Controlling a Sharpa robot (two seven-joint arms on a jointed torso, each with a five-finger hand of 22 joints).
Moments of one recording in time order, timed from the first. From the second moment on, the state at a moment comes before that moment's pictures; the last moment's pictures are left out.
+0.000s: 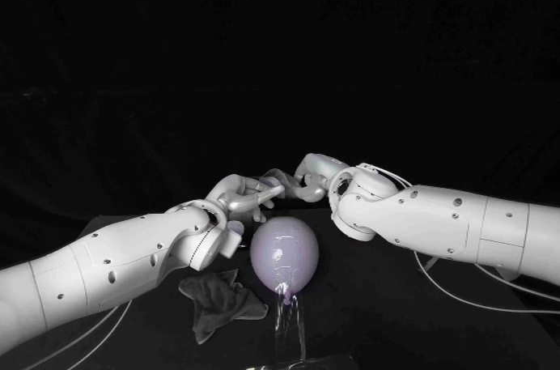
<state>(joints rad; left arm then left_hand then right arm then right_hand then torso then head) 1.20 -0.63 -0.02 1.35 -0.54 -0.44 0.04 1.28 -0.08 -0.12 0.30 0.05 0.82 0.20 0.32 0.30 1.08 0.13 0.34 0.21 1.18 0.05 0.95 0.63 0.18 1.01 0.15 0.70 0.39 1.40 -0.53 -0.17 1.34 -1.28 -0.40 -0.43 1.31 -0.06 0.54 0.11 0.05 1.09 0.06 0.30 0.45 1.47 -0.02 1.39 1.31 1.47 -0.07 1.56 1.31 0.05 1.46 0.04 1.34 1.31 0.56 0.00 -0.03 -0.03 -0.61</state>
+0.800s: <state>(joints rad) 1.21 -0.56 -0.02 1.30 -0.54 -0.45 -0.03 1.13 -0.23 -0.16 0.30 0.05 0.76 0.20 0.36 0.32 0.98 0.15 0.38 0.22 1.12 0.08 0.91 0.60 0.18 0.95 0.17 0.70 0.39 1.39 -0.51 -0.17 1.36 -1.31 -0.38 -0.44 1.31 -0.07 0.56 0.09 0.05 1.09 0.06 0.31 0.45 1.47 -0.02 1.39 1.31 1.46 -0.07 1.56 1.31 0.05 1.47 0.03 1.34 1.31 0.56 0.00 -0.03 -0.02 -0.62</state>
